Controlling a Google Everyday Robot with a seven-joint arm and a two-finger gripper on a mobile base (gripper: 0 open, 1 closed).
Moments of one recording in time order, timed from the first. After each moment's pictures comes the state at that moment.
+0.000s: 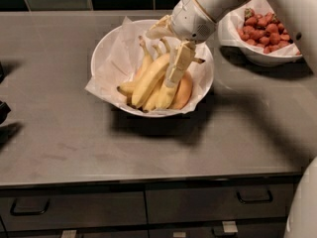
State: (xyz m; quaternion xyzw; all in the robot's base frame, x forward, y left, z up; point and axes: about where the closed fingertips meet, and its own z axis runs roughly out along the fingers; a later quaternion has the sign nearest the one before) arm 0.586 -0.008 0.939 -0.77 0.54 0.20 0.28
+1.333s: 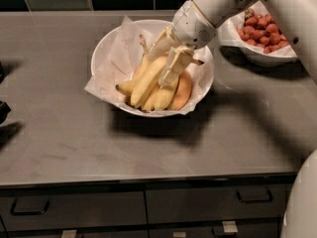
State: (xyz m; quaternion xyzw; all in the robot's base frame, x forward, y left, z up) arm 0.586 -0.010 0.926 -0.77 0.54 0.22 0.27
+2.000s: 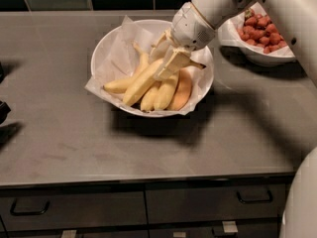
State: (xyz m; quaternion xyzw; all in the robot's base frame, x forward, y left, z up) arm 0.585 -0.011 0.923 -0.77 0.54 0.22 0.27
